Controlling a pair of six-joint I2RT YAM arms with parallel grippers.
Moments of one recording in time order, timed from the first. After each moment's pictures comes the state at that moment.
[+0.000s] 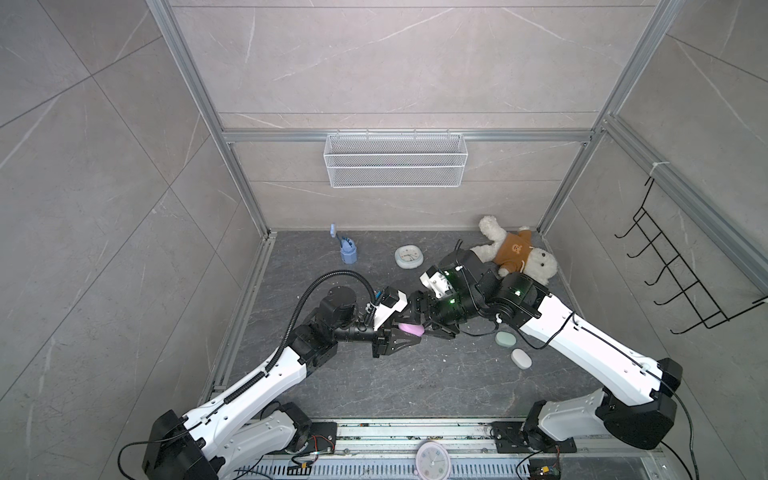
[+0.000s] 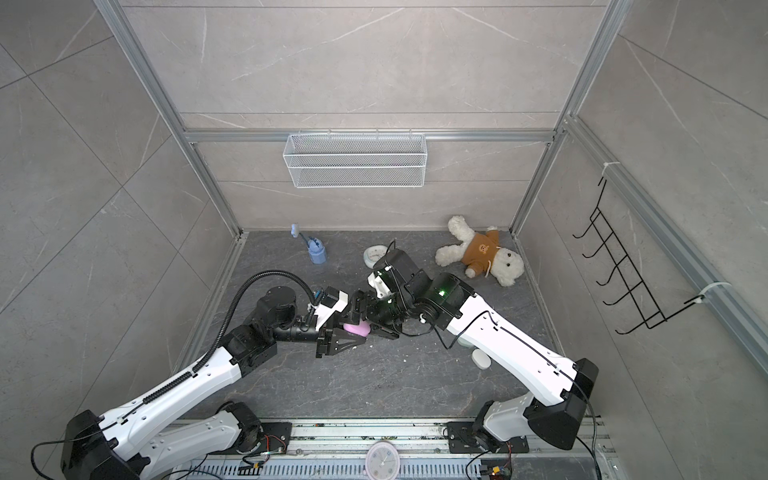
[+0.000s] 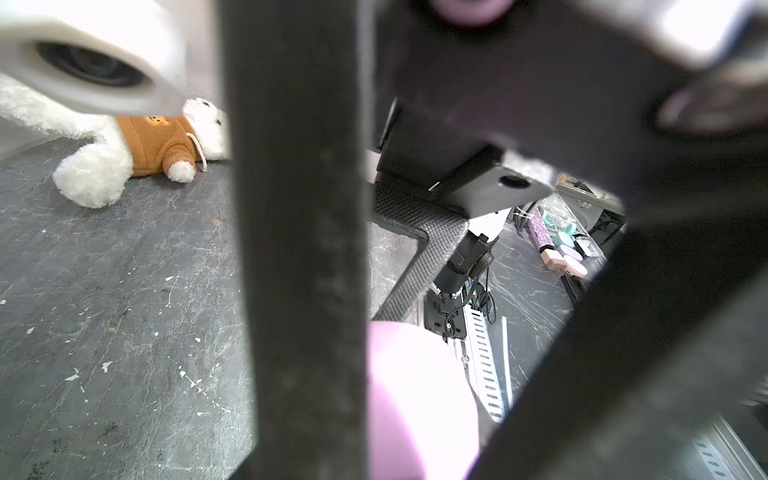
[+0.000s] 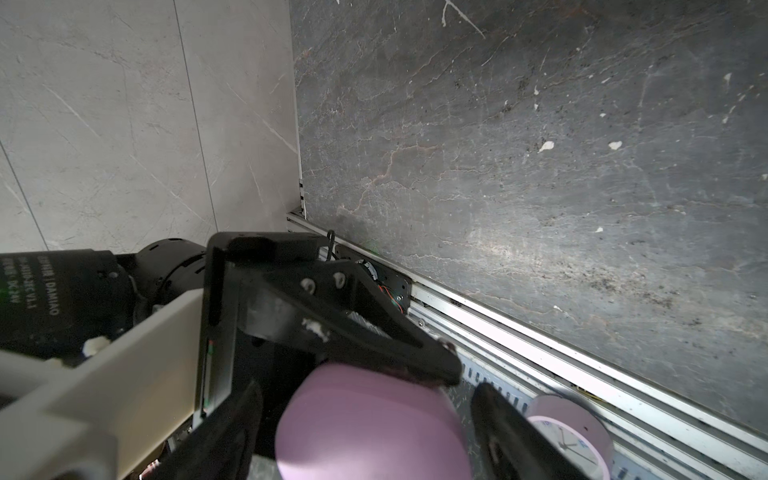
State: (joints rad) left arm -0.72 1.02 0.77 -0.07 0.84 -0.02; right arm 0.87 1.41 1.55 -0.98 -0.43 1.02
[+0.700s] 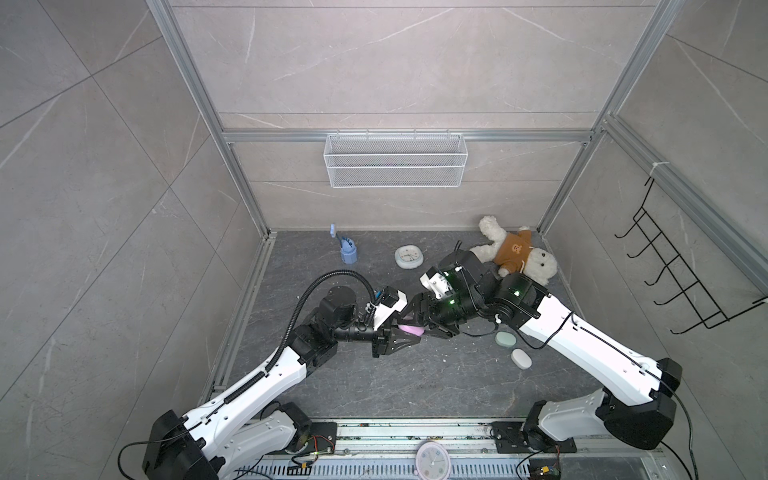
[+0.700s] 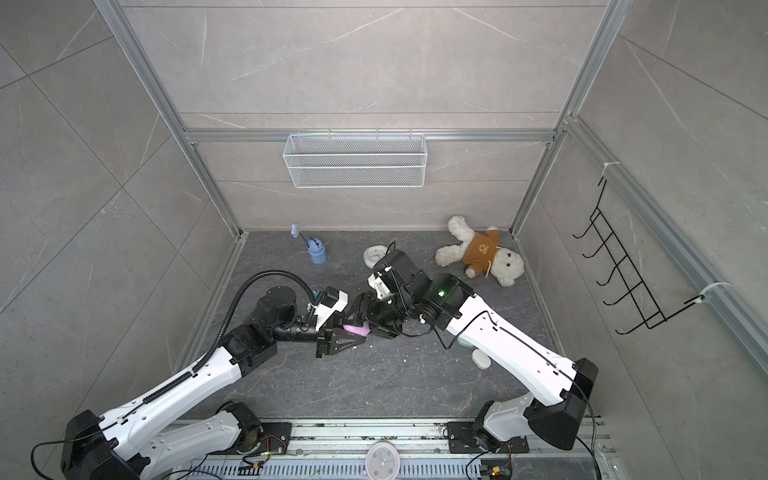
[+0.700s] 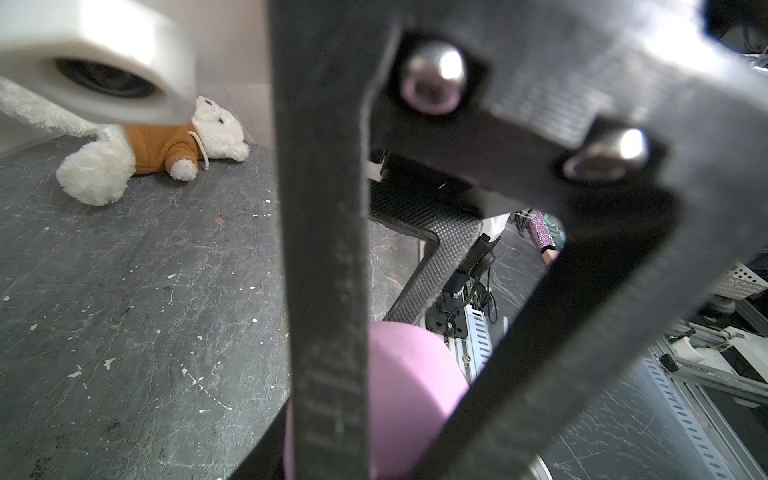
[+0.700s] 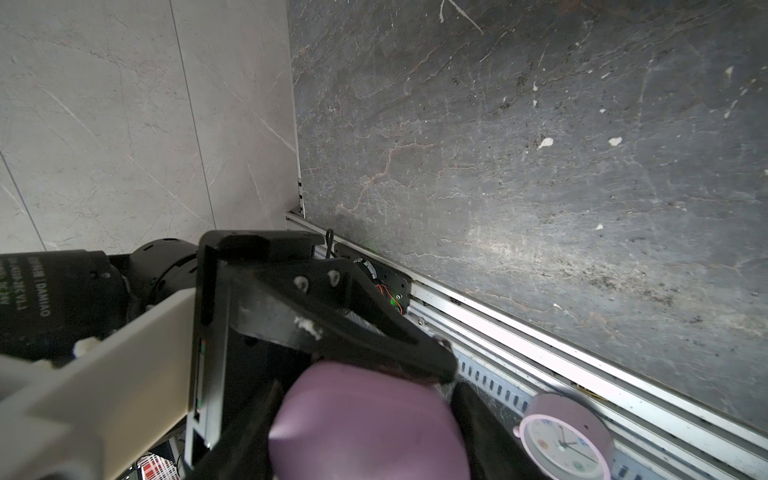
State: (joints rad) left arm -0.72 1.02 0.77 -0.07 0.84 -0.02; right arm 0.87 1.40 1.53 -0.97 -0.43 1.03
